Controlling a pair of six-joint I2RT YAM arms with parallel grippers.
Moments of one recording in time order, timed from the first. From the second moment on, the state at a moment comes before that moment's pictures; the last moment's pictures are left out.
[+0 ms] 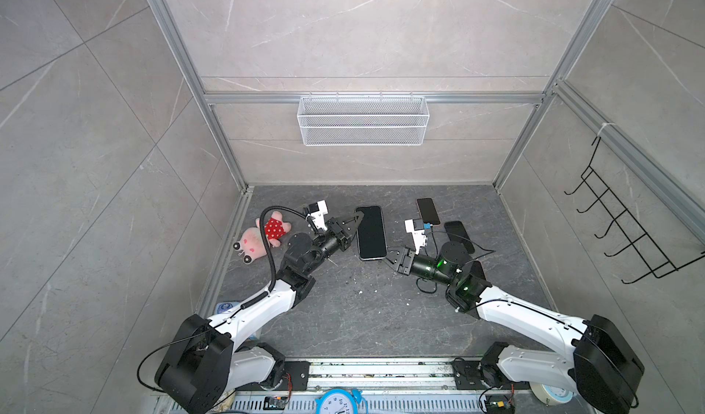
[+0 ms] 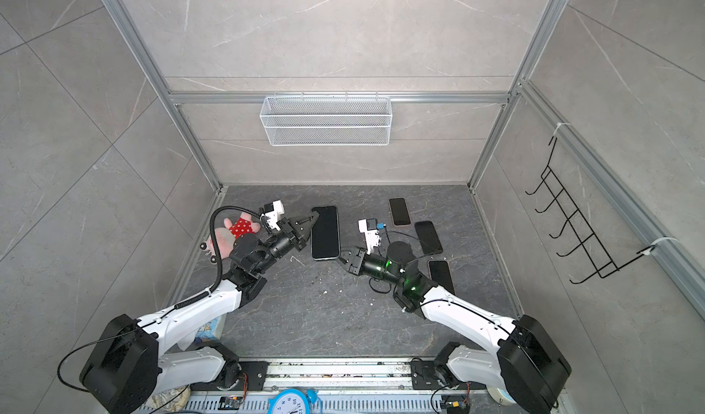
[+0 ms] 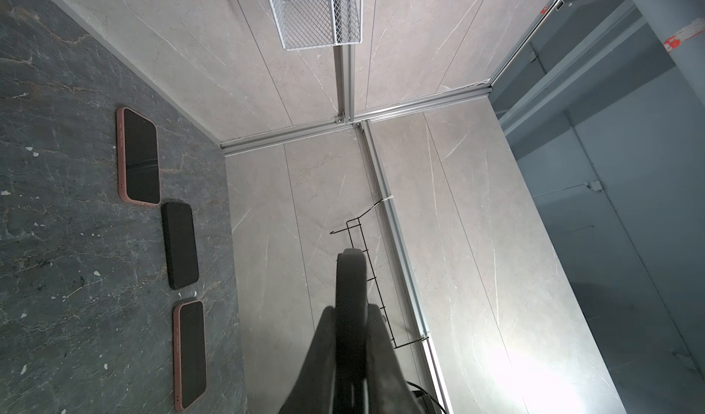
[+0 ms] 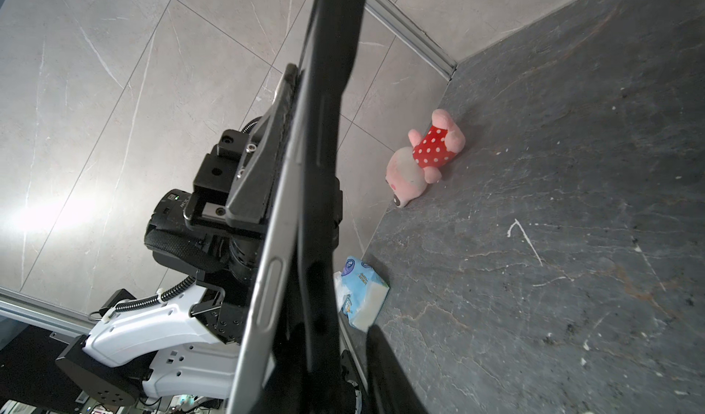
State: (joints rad) left arm -0.57 1.23 0.64 0.80 0.32 -1.43; right arm 0.71 1.20 0.63 0.56 -0.46 0.98
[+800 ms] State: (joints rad) left arm -0.59 1.19 0.63 0.38 0.27 -1.22; right arm 0.71 1.11 0.62 0.28 -0.43 1.01
